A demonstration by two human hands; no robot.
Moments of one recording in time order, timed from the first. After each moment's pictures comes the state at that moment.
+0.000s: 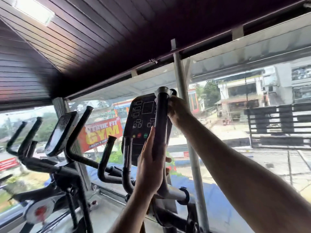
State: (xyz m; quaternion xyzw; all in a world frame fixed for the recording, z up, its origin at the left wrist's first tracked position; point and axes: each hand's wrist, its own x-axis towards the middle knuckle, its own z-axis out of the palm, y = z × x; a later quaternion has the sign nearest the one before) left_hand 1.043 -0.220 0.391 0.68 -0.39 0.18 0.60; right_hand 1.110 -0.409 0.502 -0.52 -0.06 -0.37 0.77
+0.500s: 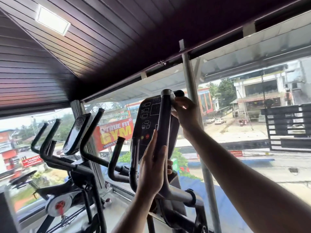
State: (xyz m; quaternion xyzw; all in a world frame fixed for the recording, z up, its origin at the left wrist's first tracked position) left_hand 1.033 -0.221 0.390 0.67 -0.35 0.18 0.63; right_hand 1.066 -0.385 0.496 -0.51 -0.08 -0.48 0.71
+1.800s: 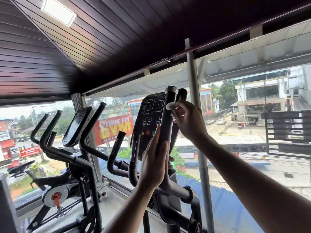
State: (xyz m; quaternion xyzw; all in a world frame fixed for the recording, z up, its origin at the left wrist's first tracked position) left_hand 1.042 -0.219 0.386 0.69 -0.38 0.21 0.58; right_hand 1.040 -0.386 0.470 -0.75 -0.12 -0.60 0.25
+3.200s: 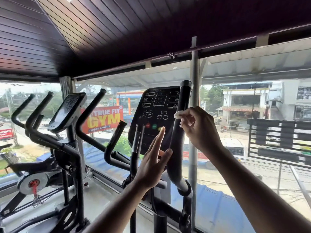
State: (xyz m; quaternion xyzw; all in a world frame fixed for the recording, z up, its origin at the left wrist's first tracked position) left_hand 1.090 -0.170 0.349 0.71 -0.47 0.20 0.49; right_hand 1.011 -0.343 0.447 -0.80 -0.09 -0.57 0.15
